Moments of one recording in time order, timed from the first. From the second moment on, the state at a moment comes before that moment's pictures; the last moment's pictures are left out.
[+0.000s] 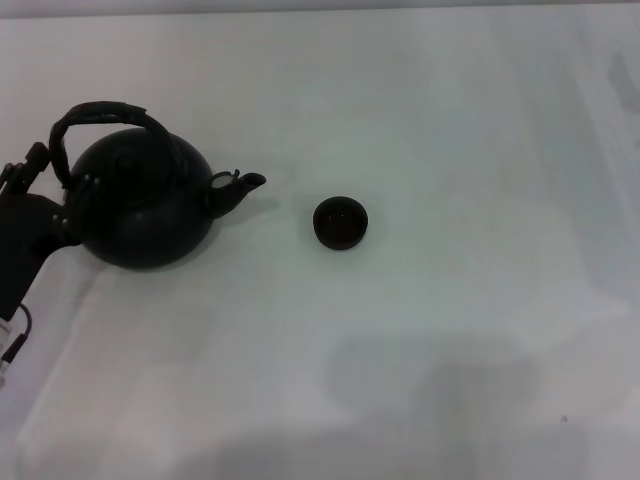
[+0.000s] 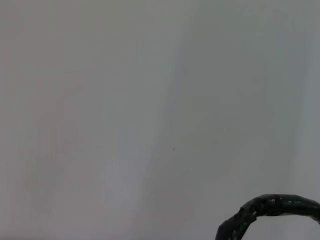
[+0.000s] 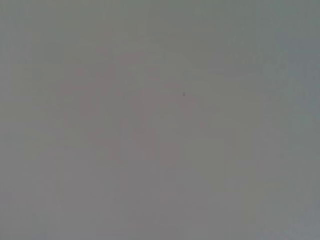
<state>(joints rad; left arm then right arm) -0.23 -2.08 2.83 0.11 -1.06 1.40 -0.43 0.56 2.02 -0.66 -0.02 2.44 1.00 -2.60</state>
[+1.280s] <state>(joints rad) -0.27 -2.08 2.84 0.11 -1.11 1.33 -0.31 0.55 2.02 -0.66 -0.03 2.44 1.00 -2.56</state>
